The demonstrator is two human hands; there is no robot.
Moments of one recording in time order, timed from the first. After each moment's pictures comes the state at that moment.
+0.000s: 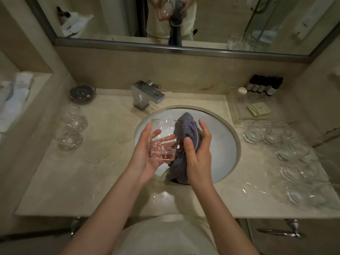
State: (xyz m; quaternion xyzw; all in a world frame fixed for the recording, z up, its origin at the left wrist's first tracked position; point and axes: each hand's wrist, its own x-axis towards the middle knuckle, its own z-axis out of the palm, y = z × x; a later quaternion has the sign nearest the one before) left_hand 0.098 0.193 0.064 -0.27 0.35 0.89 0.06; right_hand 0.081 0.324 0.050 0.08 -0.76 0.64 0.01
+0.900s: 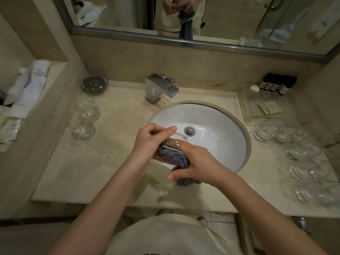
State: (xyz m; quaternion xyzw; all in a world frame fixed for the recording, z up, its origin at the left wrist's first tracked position) left_hand 0.108 0.155 0.058 -0.27 0.65 0.71 -0.04; right_hand 0.077 0.313 0.064 0.38 -0.85 0.28 -0.22
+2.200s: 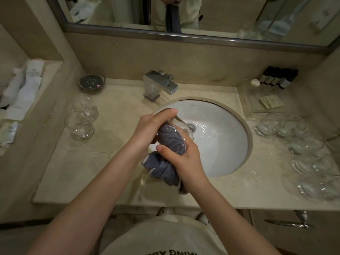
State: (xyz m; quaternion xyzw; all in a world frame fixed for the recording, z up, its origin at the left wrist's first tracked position) left_hand 0.086 0.144 0.076 -0.25 0.66 0.71 0.02; right_hand 0.114 0.270 0.066 0.08 -0.70 0.70 -0.16
